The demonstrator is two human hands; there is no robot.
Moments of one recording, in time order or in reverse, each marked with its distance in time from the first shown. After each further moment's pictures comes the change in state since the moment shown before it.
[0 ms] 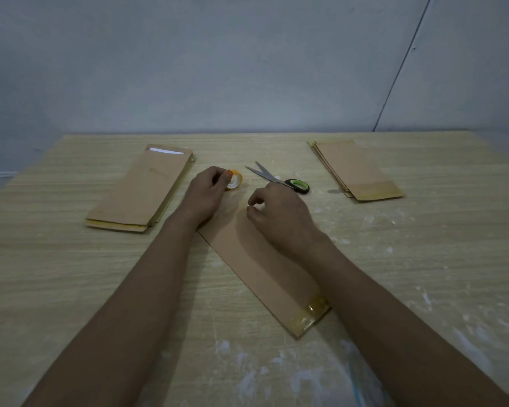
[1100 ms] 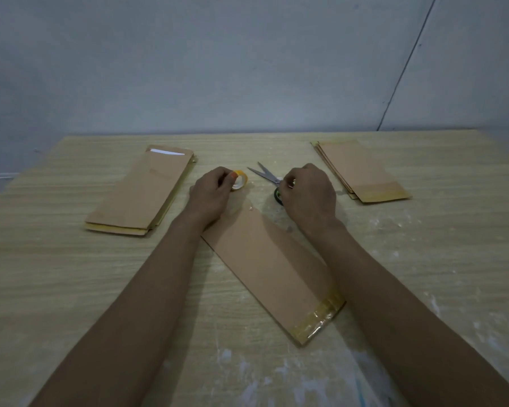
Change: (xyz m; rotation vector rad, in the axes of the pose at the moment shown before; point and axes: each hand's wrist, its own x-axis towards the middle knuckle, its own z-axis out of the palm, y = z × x) left_hand 0.008 -0.007 0.006 0.124 -0.003 0.012; right_hand 0.032 0.034 -0.005 -0.117 0.270 0.215
